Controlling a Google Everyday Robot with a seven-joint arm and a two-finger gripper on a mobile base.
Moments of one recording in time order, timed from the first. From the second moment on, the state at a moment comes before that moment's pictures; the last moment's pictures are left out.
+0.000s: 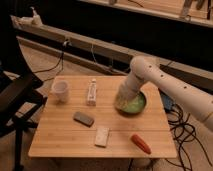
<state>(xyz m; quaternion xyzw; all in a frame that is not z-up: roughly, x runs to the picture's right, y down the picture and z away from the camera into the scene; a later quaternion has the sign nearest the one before) 0.105 0.092 0.746 -0.29 -0.31 -0.28 0.86</state>
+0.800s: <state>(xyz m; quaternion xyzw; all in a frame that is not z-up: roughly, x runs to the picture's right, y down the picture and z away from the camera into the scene) 0.171 0.052 0.796 -0.33 -0.24 -0.21 0.89</state>
